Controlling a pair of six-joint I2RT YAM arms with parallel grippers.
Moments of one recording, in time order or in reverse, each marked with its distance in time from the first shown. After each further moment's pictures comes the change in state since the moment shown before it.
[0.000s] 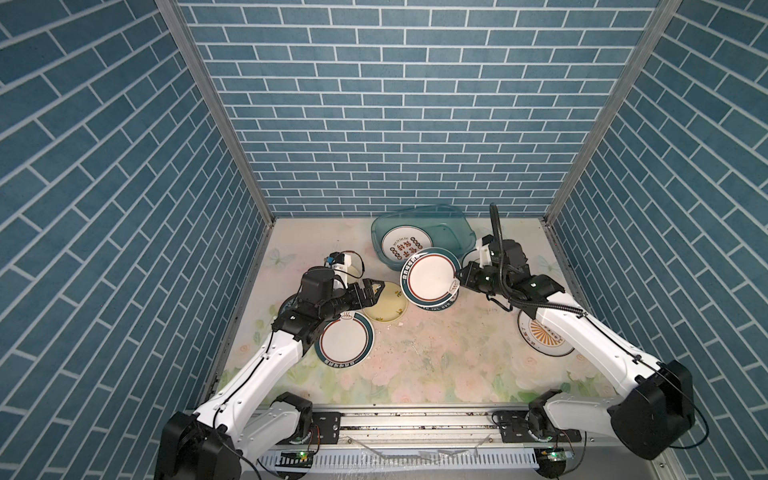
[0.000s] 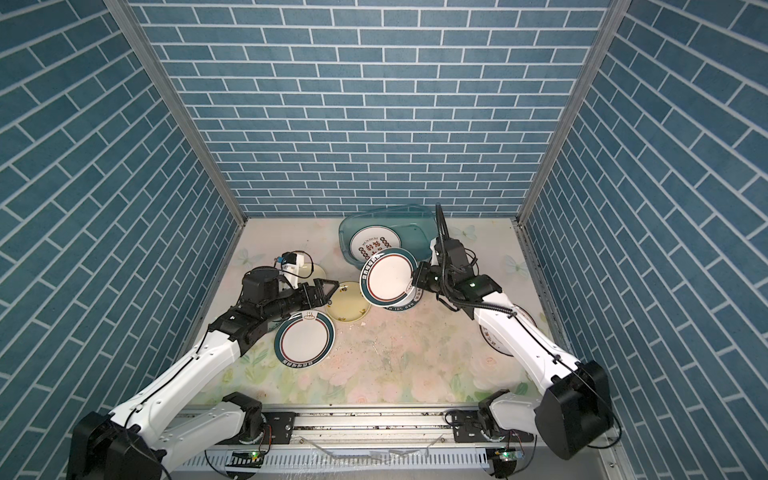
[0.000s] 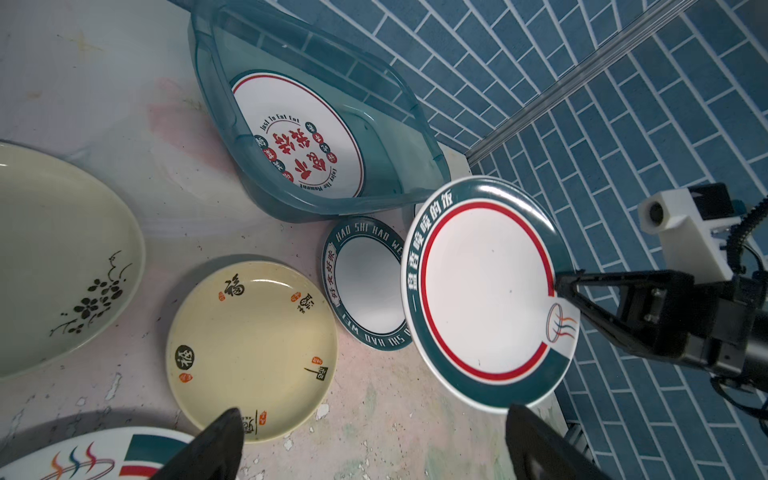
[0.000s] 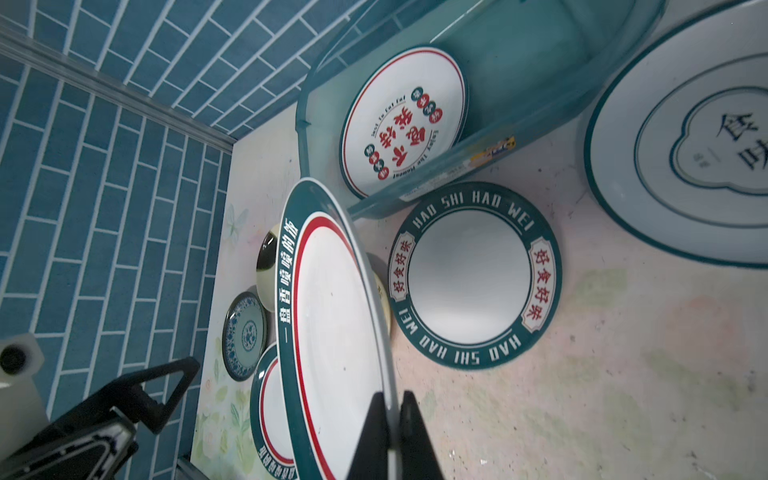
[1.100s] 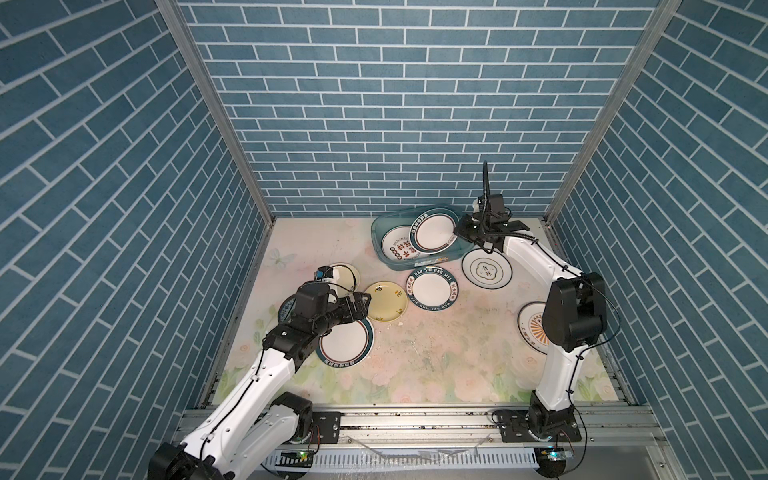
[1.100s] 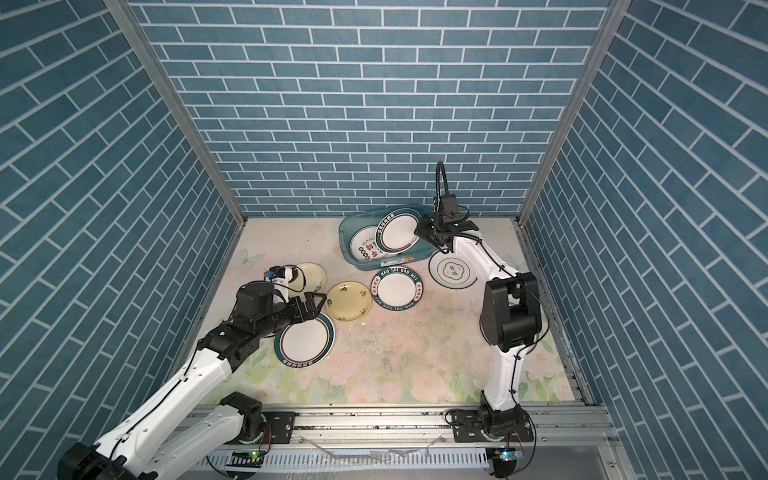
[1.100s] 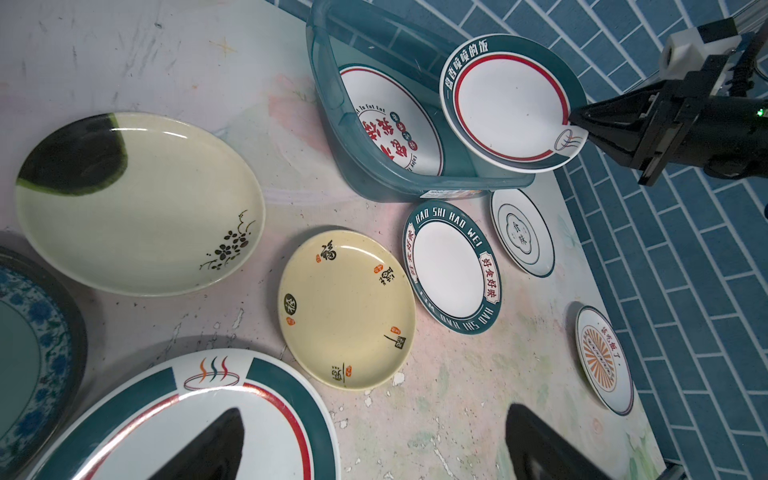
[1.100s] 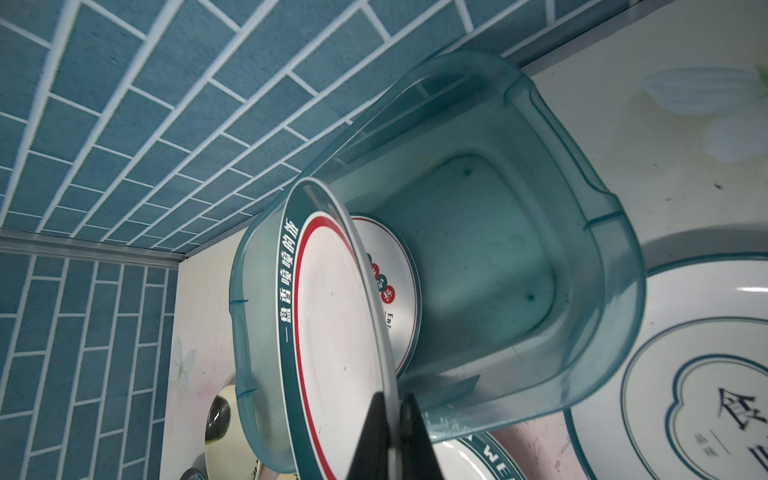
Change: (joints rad) left arm 0.001 -0.145 -0.087 -0.155 -0.185 0.055; right arm -0.170 0.661 0.613 0.019 -0.006 -0.052
